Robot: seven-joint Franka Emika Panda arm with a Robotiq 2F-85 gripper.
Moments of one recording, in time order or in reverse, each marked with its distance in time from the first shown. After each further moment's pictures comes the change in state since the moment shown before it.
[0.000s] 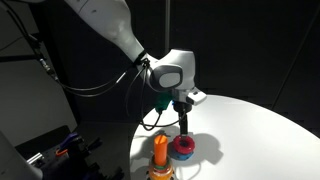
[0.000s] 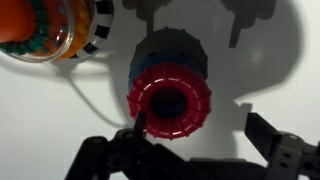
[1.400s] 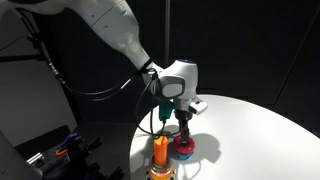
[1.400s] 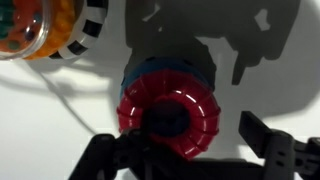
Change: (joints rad) arm -0.003 0.104 -0.001 0.059 0.062 0.002 -0.104
